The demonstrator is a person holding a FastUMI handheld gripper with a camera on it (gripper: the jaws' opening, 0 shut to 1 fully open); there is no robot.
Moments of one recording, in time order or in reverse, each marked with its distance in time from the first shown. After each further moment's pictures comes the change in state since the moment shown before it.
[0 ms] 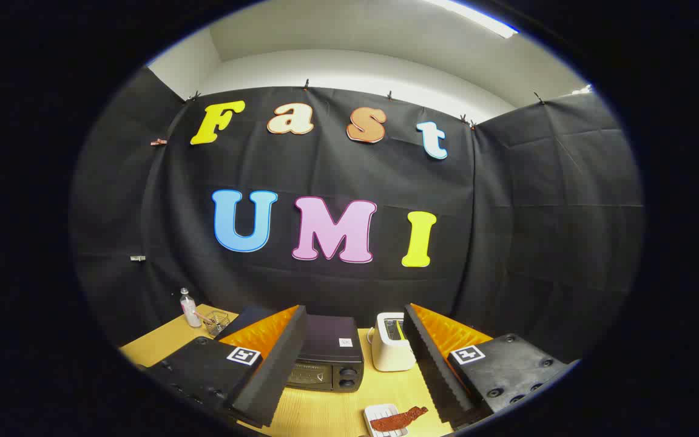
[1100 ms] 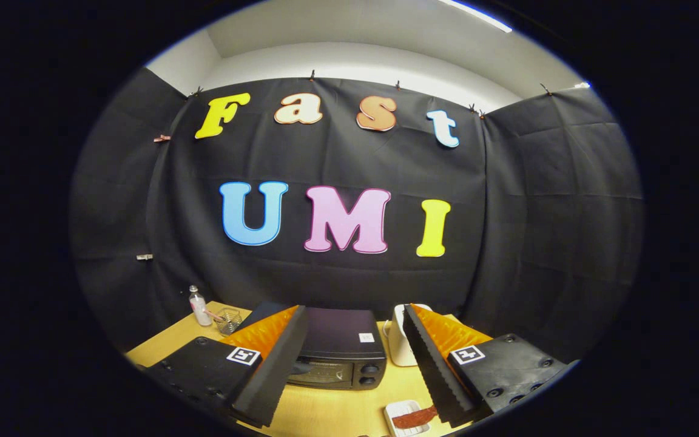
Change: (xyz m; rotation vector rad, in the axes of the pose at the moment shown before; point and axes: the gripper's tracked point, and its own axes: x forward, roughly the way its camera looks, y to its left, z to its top) arm 0.026 0.054 -0.026 0.029 0.062 0.056
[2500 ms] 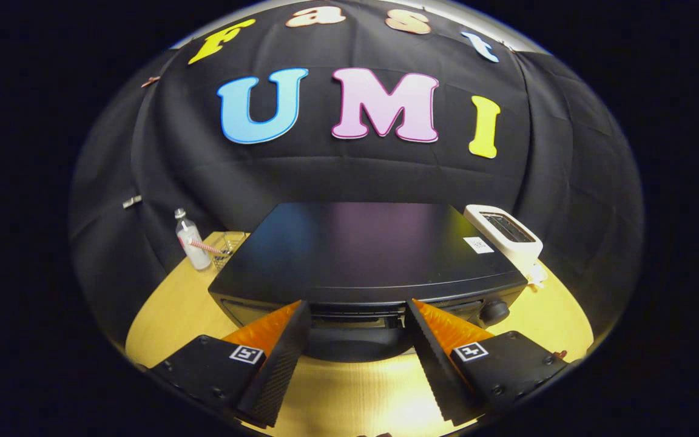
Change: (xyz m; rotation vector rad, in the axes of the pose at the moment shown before) arm 0.111 0.110 -0.204 0.018 0.409 0.029
